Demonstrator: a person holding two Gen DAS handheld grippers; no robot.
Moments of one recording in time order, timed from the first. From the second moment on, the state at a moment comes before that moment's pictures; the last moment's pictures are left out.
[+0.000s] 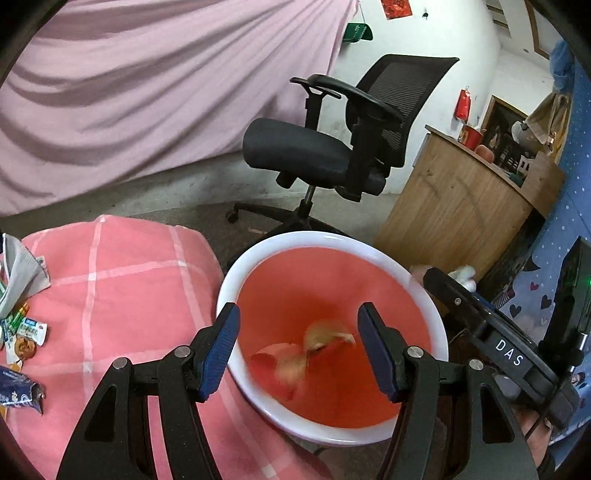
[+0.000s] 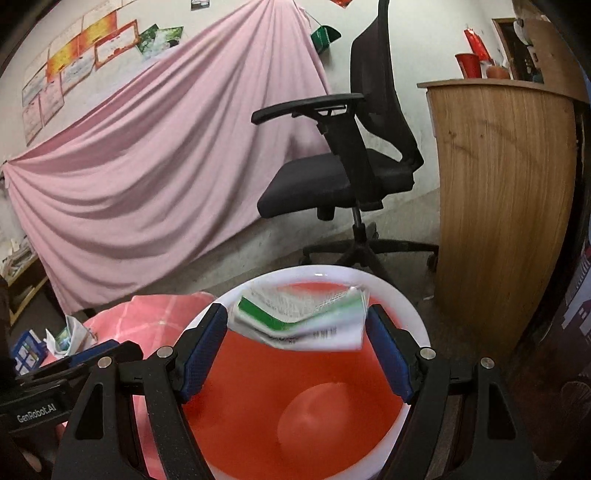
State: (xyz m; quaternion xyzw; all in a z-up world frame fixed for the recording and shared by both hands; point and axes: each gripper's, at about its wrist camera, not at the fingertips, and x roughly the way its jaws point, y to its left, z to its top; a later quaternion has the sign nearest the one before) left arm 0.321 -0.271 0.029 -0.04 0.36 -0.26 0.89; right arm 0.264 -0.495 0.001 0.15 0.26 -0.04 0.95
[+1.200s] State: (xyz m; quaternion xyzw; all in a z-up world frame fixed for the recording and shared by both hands) left arm 0.194 -0.021 0.079 -0.07 0.08 -0.02 0.99; right arm 0.226 -0.318 0.074 0.08 -0.02 0.11 0.99
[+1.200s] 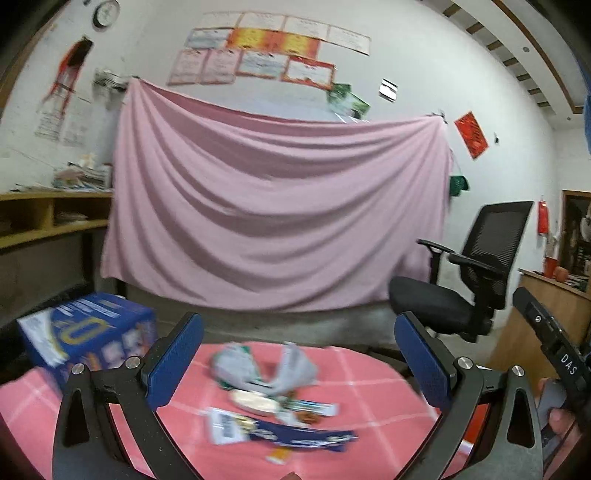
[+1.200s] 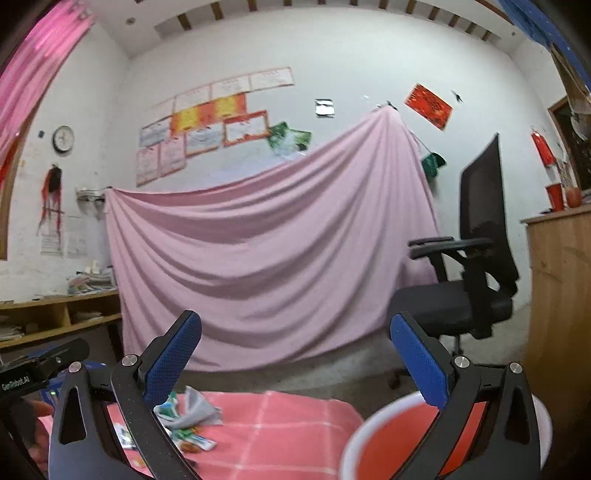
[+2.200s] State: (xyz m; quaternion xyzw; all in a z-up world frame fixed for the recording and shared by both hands) left arm 0.222 0.085 -0.011 -0.12 0.30 0.09 0.94; right arm 0.314 -0.169 -0.022 -0.11 0.38 0.32 0.86
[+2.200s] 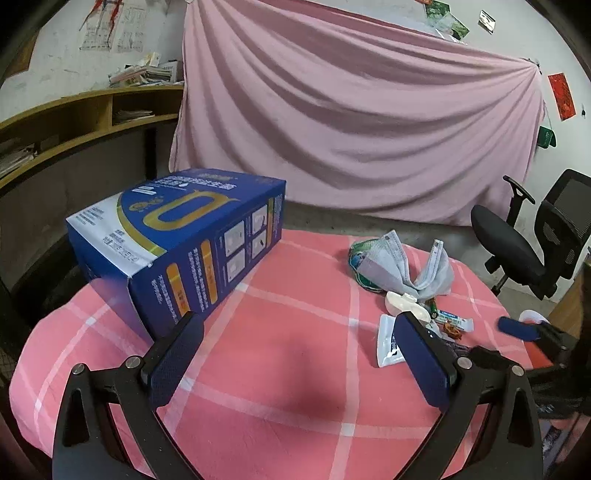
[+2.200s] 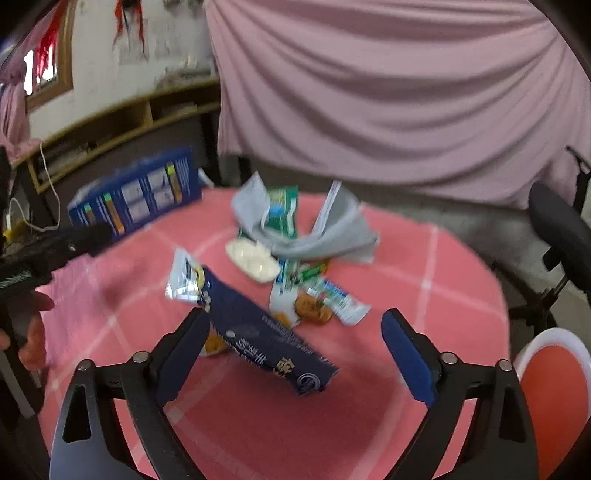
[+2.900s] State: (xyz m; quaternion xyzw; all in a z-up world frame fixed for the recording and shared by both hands) left arm 0.228 0.057 -0.016 -0.11 0.35 -0.02 0.93; right arm 0.310 -0.191 -0.029 -0.07 0.41 0.36 0.83
